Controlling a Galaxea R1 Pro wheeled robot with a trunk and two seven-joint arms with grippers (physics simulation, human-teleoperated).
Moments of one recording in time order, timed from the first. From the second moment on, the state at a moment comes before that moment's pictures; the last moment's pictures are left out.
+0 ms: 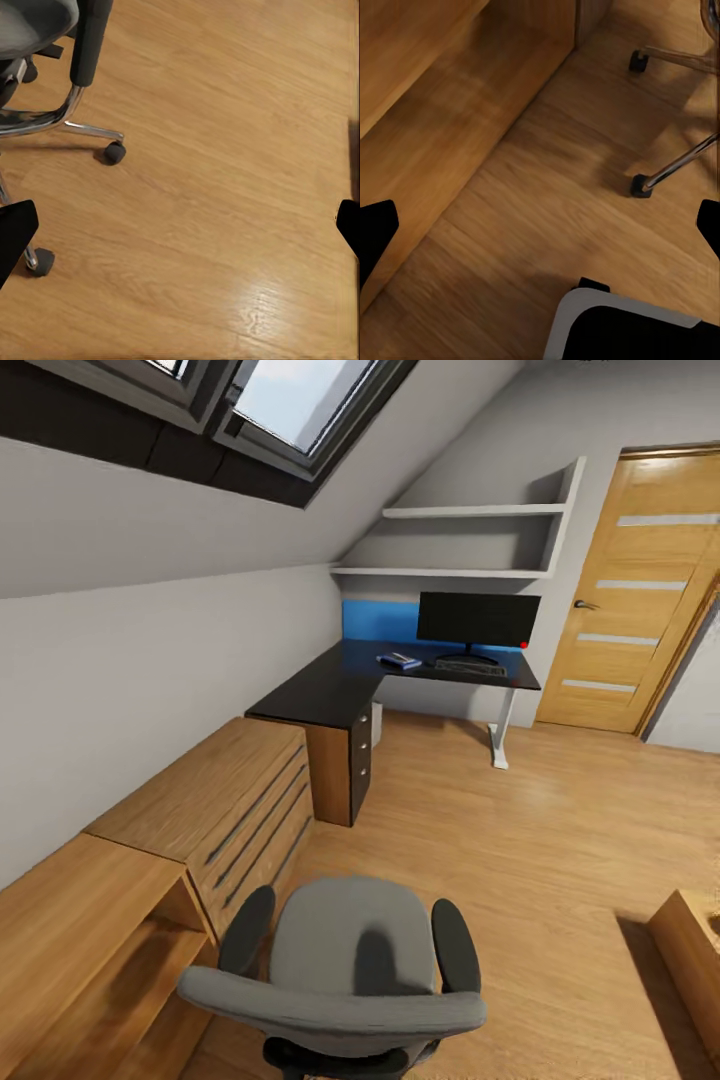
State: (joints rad) left arm 0.04 0.05 0.46 -0.02 -0.08 -0.92 -0.06; right arm -0.08 0.02 0.68 0.02 -0.27 -0.98 -0.51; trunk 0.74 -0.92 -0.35
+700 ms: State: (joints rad) left arm 0.04 0.05 0.46 -0.02 -0.08 -0.92 -0.06; right arm -0.08 0.02 0.68 0.02 -0.27 -0.98 -0.51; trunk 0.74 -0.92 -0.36
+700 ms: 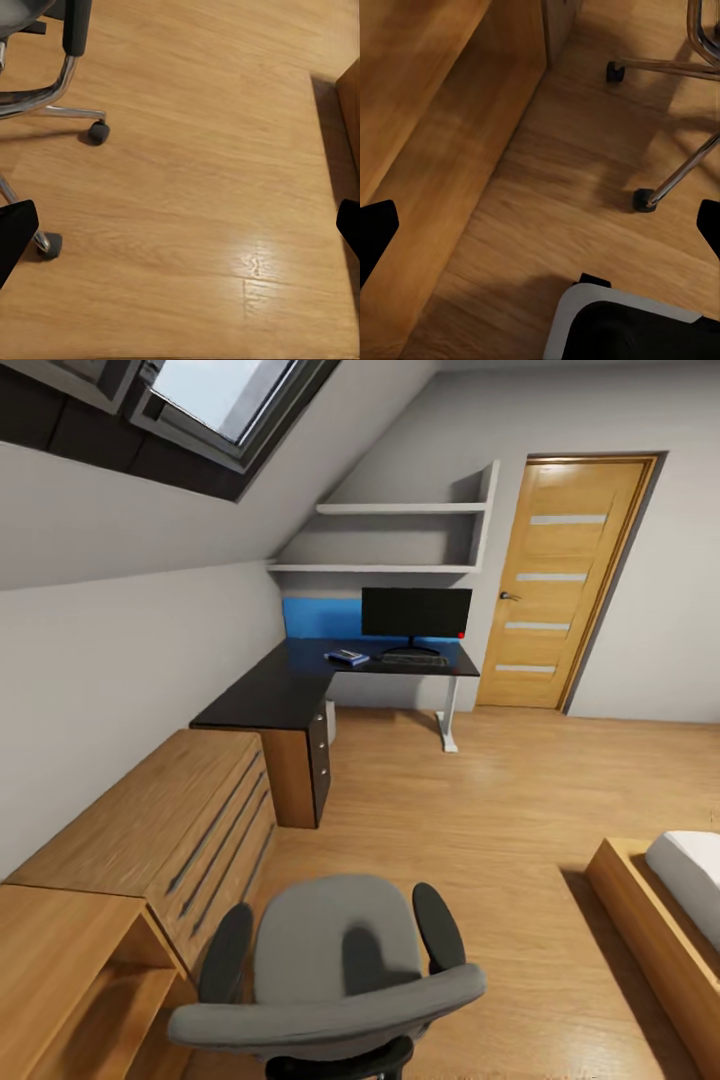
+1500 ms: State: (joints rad) left arm 0.04 0.05 0.46 -0.02 -0.08 -0.92 -0.06; right arm -0.08 0.02 0.68 0.02 -0.27 -0.98 -0.51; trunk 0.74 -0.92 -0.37
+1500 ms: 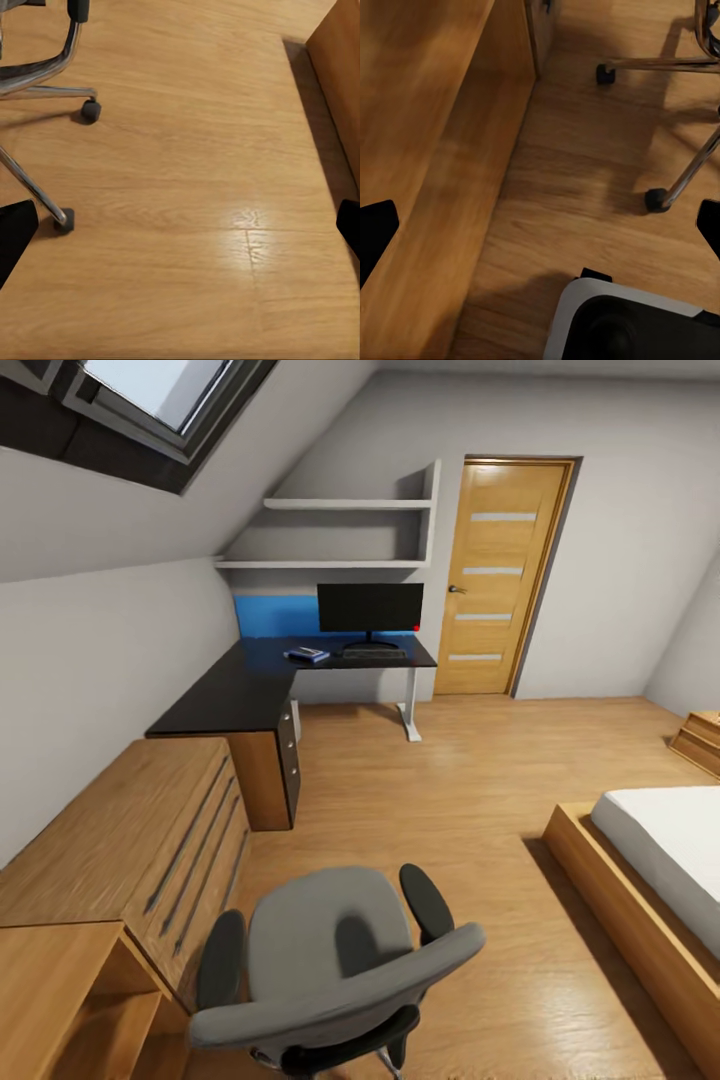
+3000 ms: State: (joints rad) left arm 0.04 0.05 0.46 -0.02 -0.08 -0.89 -0.06; right arm -0.08 0.02 0.68 0.02 -0.27 -0.98 -0.51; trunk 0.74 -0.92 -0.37
